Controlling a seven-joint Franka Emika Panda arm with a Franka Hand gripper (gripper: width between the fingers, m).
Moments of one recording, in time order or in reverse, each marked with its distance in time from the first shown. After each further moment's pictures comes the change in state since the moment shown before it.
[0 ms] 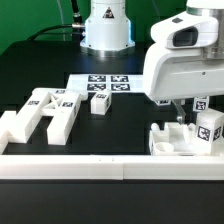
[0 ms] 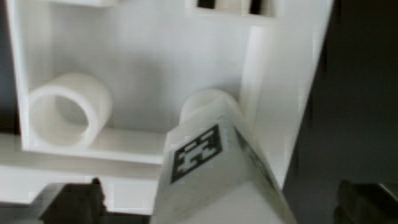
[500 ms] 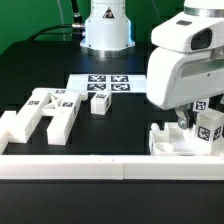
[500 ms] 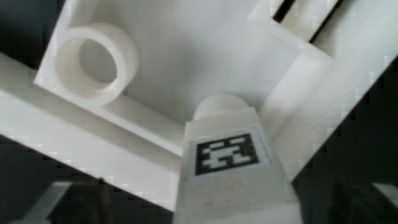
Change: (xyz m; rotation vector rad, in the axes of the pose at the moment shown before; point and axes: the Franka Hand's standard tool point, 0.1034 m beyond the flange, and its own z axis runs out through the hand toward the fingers) arm 0.000 0.003 0.000 -0.012 -0.003 -0.218
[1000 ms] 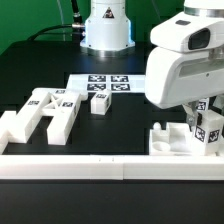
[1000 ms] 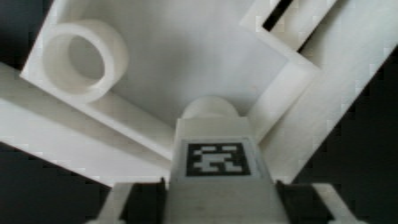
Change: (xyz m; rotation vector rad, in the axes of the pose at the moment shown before) arm 0.000 -0.001 0.000 0.006 0.001 0.159
